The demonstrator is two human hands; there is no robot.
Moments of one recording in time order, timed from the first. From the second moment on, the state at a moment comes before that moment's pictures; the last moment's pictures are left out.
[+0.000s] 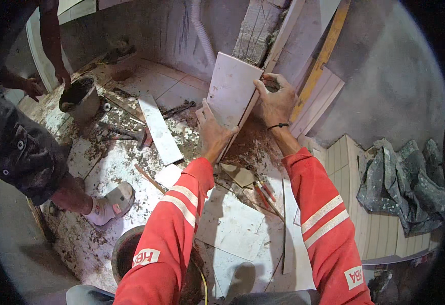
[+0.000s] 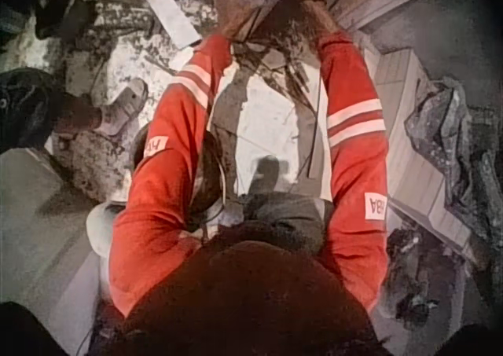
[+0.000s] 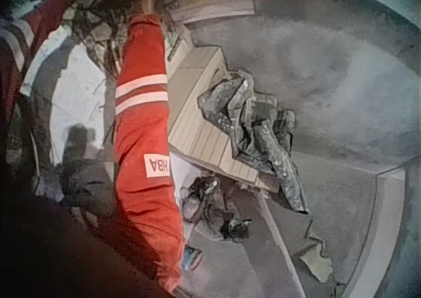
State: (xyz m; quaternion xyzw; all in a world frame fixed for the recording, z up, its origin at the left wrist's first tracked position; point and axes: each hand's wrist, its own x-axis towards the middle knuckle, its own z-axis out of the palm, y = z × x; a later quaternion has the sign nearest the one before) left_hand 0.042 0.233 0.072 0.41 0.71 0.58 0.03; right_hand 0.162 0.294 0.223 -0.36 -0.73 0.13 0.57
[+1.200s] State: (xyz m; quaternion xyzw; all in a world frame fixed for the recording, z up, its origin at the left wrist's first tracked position) left_hand -0.045 0.271 0.206 0.44 0.46 0.77 0.03; right_hand 0.163 0.292 0.228 -0.31 -0.76 0.08 0.56
